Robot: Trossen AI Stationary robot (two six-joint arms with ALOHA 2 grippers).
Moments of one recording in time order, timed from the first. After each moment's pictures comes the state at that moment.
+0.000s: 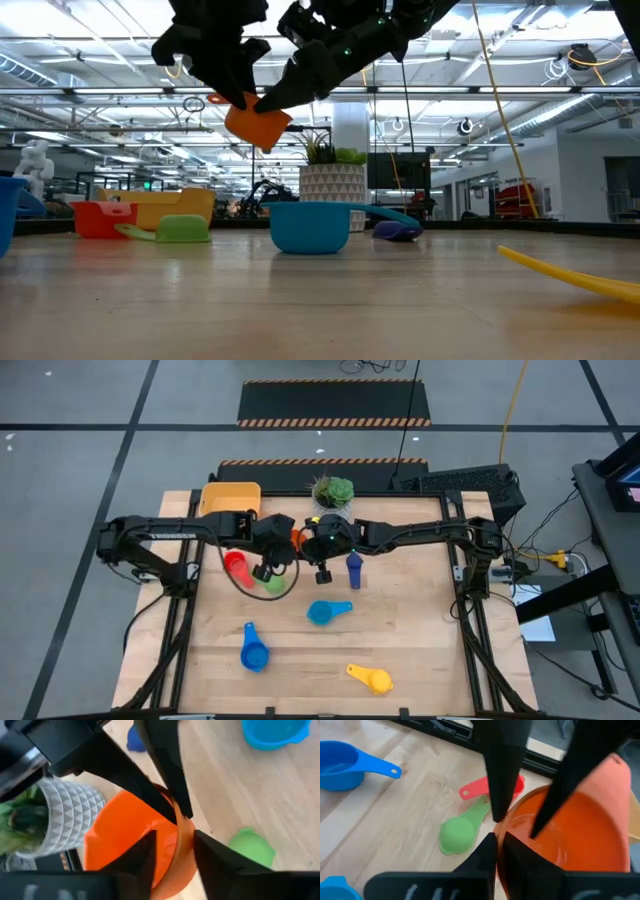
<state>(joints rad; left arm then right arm) 0.13 1.43 1.24 -0.83 -0.07 0.69 -0.14 1.84 1.35 -0.05 -0.16 -0.39</state>
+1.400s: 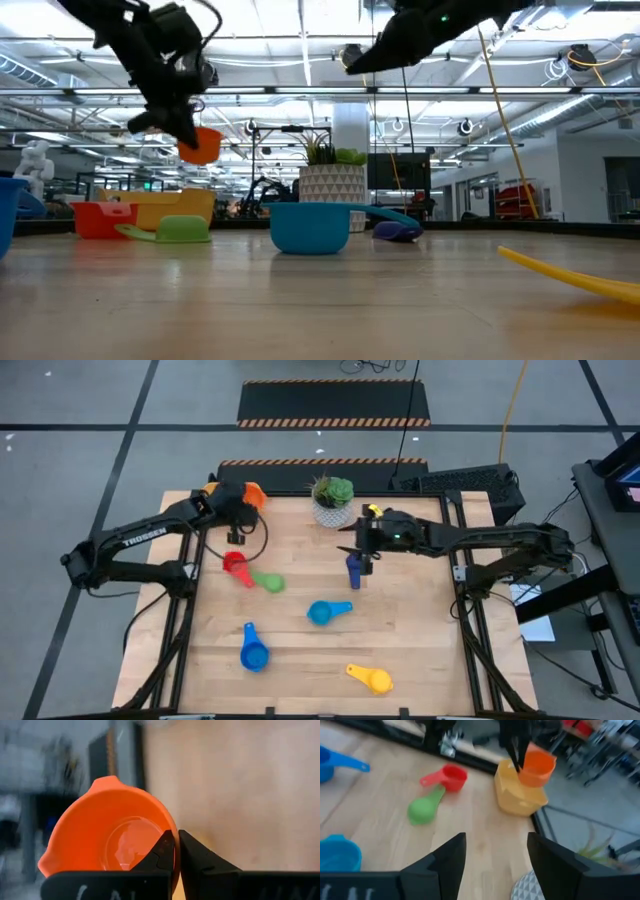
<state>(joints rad) 0.65 1.11 0.80 -0.53 -0.21 0.90 -0.15 1.29 0.90 0.02 0.08 -0.39</state>
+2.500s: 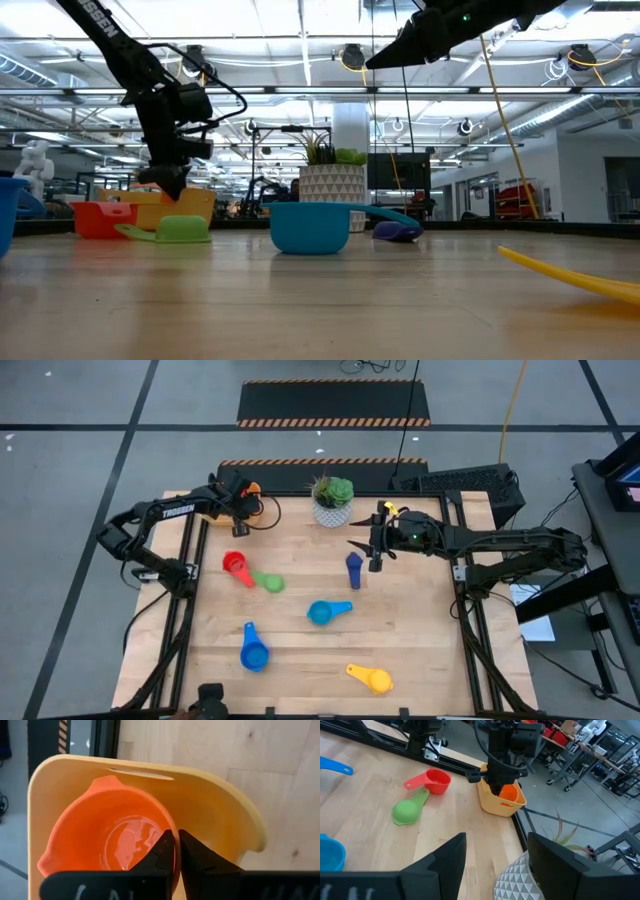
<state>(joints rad) 0.91 1.47 0.80 -0.42 -0.08 0.83 -0.16 1.16 0.80 0.06 0.13 -0.41</state>
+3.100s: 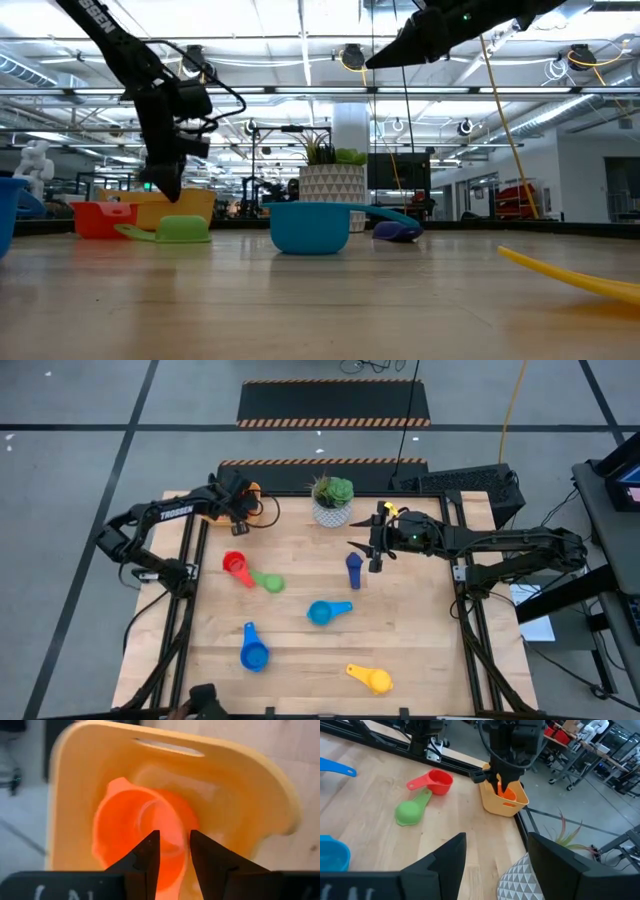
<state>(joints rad) 0.89 1.43 0.80 -0.45 -0.22 0.72 -0.16 1.16 0.80 0.05 0.13 -0.39</state>
